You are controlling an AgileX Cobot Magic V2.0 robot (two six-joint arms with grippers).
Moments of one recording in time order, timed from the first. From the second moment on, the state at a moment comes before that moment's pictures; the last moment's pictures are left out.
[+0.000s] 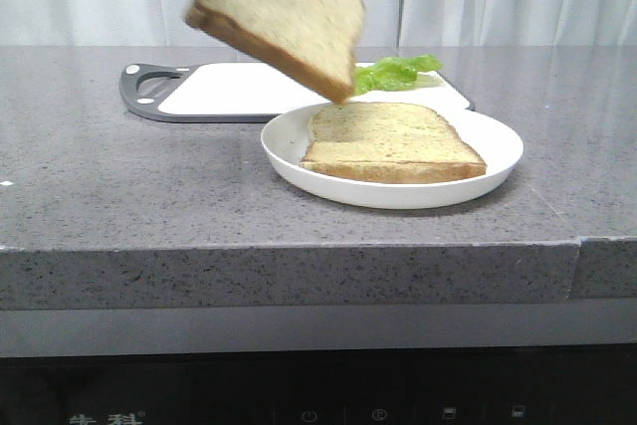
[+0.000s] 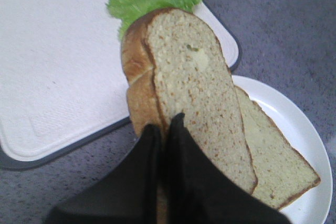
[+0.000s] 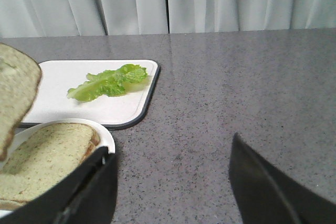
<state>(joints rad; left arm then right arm) -0.59 1.41 -1.23 -0.17 0.48 0.04 0.09 0.41 -0.48 0.14 0.30 -0.01</state>
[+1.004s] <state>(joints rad) -0.30 0.72 -0.75 -0.09 0.36 0.01 0.27 1.93 -1.65 0.14 0.51 -0.24</state>
